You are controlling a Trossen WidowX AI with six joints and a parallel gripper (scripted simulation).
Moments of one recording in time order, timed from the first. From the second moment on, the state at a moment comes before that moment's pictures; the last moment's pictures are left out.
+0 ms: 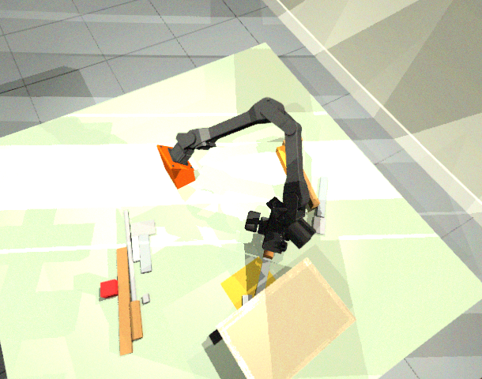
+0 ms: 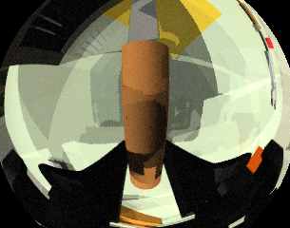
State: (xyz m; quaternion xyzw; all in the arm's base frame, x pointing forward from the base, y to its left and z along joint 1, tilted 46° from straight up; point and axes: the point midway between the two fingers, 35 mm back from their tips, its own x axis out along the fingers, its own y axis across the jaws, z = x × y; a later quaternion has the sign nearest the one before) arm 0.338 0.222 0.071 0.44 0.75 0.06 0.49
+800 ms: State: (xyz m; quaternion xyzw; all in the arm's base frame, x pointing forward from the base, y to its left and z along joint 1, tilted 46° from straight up) arm 0.327 0.211 0.062 0.44 0.75 0.06 0.49
